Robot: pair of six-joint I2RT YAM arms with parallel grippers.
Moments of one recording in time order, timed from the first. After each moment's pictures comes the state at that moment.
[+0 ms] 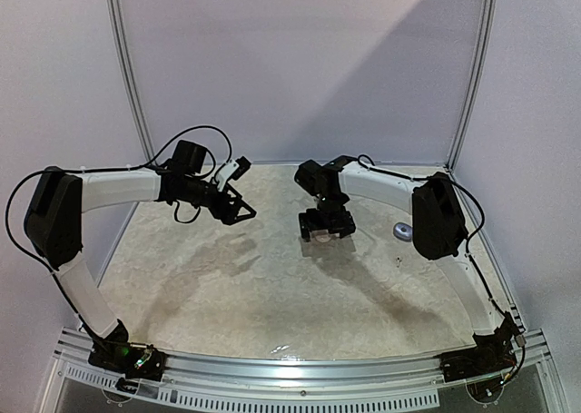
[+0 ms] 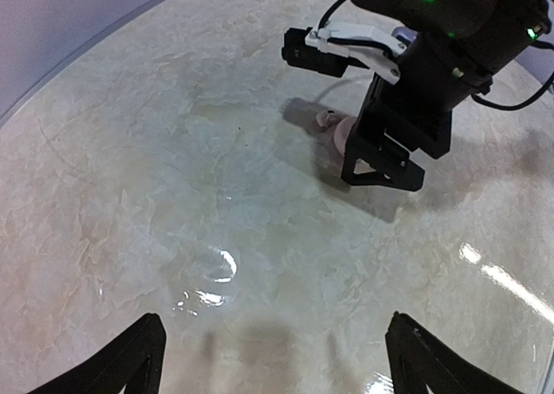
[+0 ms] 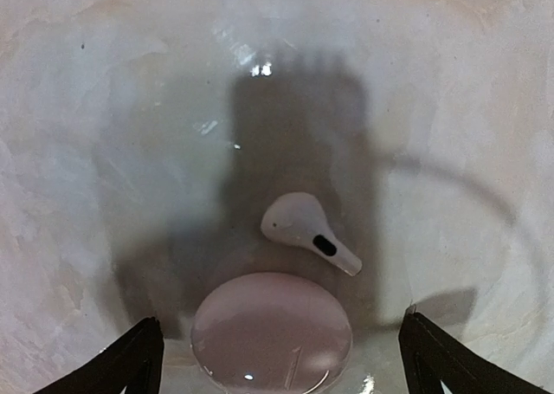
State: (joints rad) left arm -0.40 1.74 1.16 -0.22 0.52 0.31; right arm 0.75 2.52 2.23 -1.12 0.09 0.63
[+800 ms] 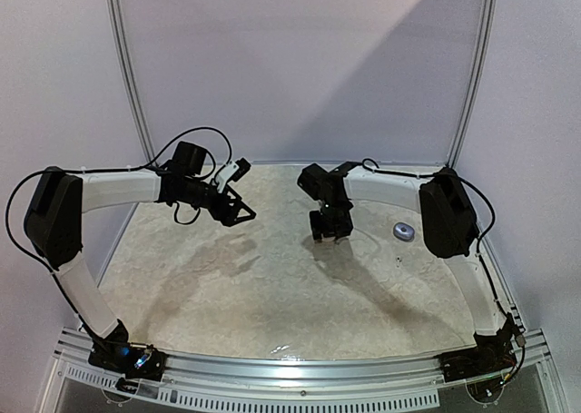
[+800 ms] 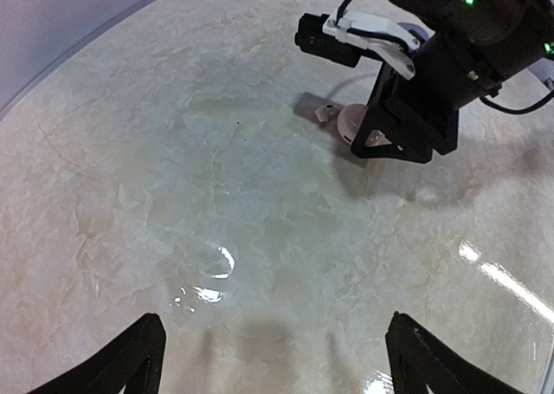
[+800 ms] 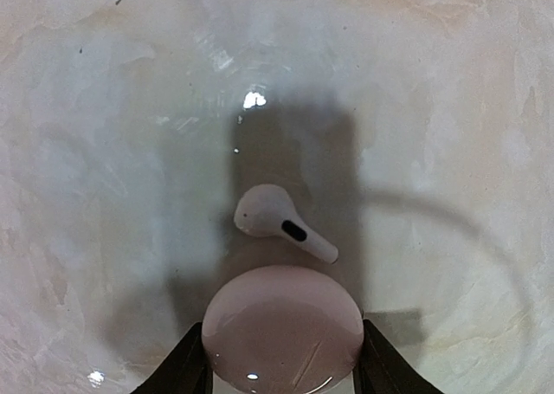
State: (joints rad) left arm -0.40 1.74 1.15 -0.22 0.52 0.31; right arm 0.76 2.41 2.02 -0.97 0.16 0.62
